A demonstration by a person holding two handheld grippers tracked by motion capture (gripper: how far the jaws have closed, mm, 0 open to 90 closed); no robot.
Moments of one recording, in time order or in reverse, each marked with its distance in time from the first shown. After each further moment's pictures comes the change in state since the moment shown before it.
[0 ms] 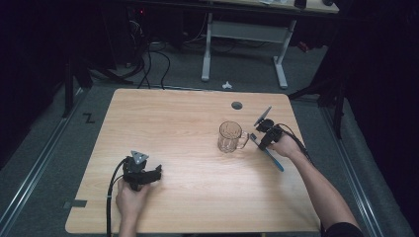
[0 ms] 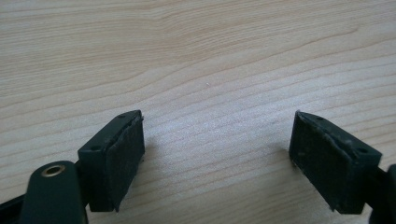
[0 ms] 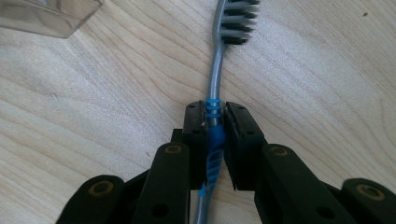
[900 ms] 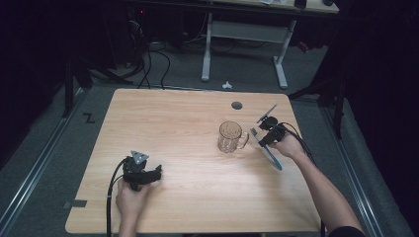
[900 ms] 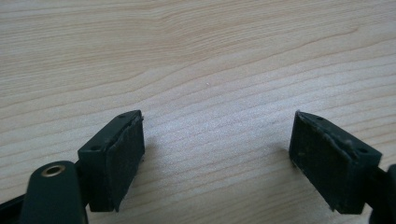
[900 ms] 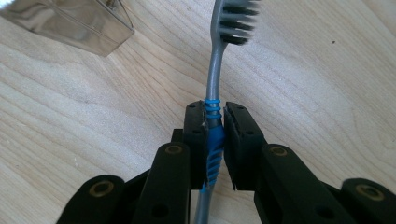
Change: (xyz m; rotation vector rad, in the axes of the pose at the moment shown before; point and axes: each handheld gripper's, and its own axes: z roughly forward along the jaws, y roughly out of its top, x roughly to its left) left arm 0.000 0.000 0.000 -0.001 0.001 0.000; right arm 0.003 -0.008 -0.021 -0.118 0.002 -0.009
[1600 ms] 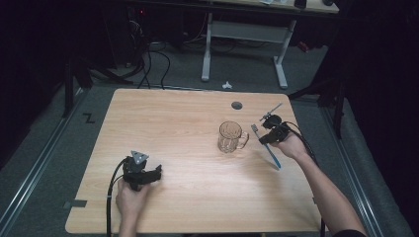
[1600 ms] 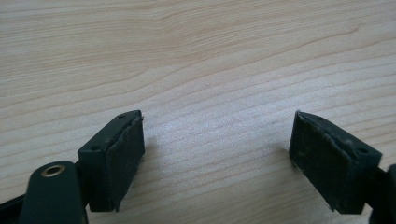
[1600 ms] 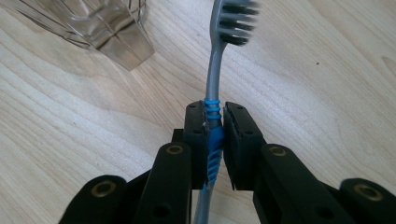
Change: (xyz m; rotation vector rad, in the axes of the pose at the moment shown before) left arm 0.000 0.000 0.000 0.000 0.000 0.000; right arm 0.004 -0.006 -0.020 -0.098 0.004 -0.019
